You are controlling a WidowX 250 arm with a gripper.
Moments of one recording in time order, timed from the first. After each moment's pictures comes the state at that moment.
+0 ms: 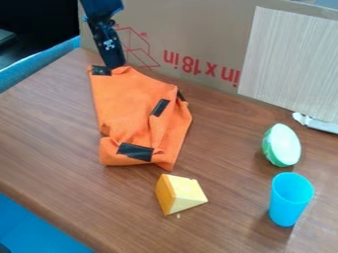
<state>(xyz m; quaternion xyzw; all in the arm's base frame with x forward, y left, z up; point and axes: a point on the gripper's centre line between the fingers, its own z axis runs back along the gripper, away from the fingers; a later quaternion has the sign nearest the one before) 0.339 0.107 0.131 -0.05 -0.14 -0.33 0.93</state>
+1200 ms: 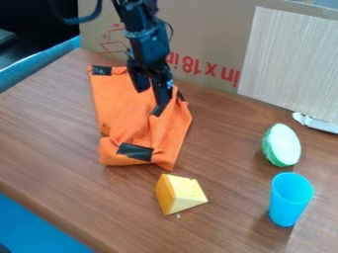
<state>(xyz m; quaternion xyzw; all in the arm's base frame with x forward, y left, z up) 0.378 0.065 0.057 -0.04 -0.09 -0.16 0.98</state>
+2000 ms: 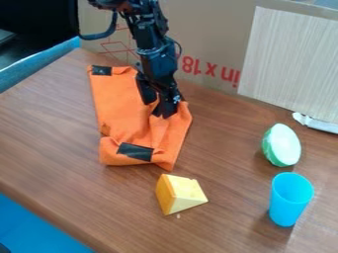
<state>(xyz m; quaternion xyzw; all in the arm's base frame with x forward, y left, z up) 0.392 0.063 0.030 -0.03 -0.09 -0.18 0.98</state>
